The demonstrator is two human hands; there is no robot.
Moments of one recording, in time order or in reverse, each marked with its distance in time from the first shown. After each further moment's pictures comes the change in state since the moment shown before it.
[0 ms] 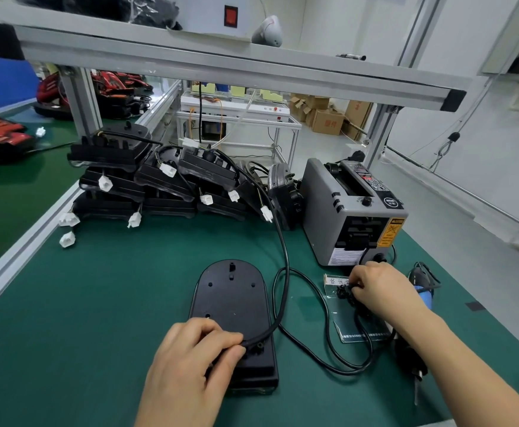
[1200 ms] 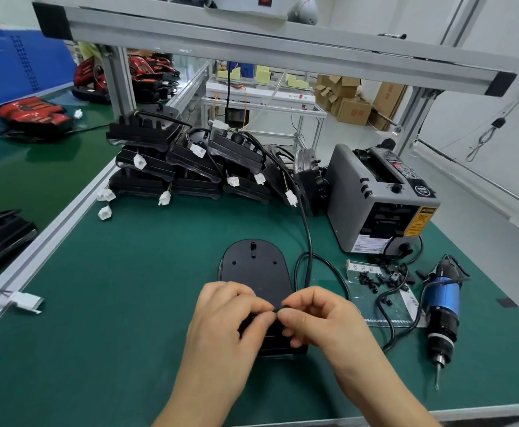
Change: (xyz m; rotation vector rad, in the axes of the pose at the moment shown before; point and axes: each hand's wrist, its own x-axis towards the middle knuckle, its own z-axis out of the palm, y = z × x) left_hand 0.004 0.020 -0.004 -0.183 0.019 -0.132; right_hand -0.112 -0.144 -0.047 1.639 -0.271 0.097
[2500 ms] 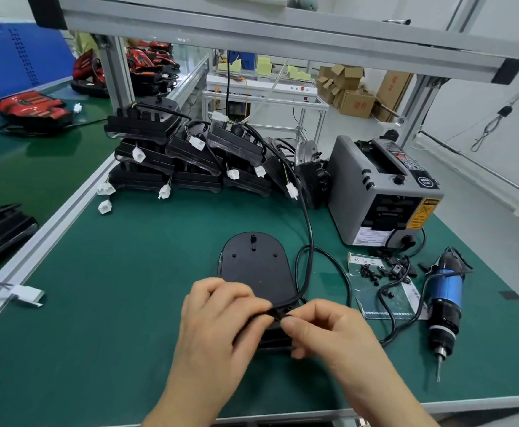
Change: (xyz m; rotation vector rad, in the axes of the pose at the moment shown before) left_hand -0.007 -0.017 0.000 0.153 0.095 0.276; right_hand -0.018 0.005 -0.003 -0.072 -0.016 0.063
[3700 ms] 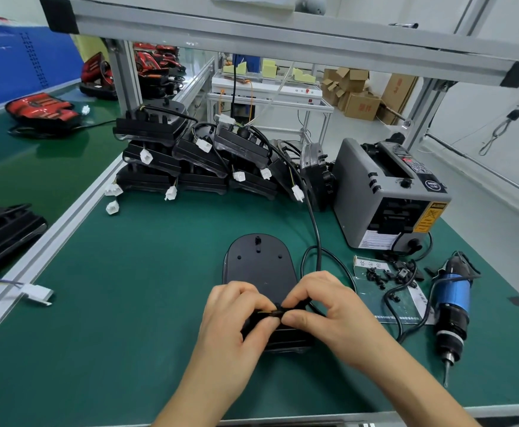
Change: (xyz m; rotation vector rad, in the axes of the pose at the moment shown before) left_hand 0.002 0.003 0.005 -0.248 -0.202 -0.314; right_hand 0.041 0.004 -0.021 -0.634 -0.138 -0.495
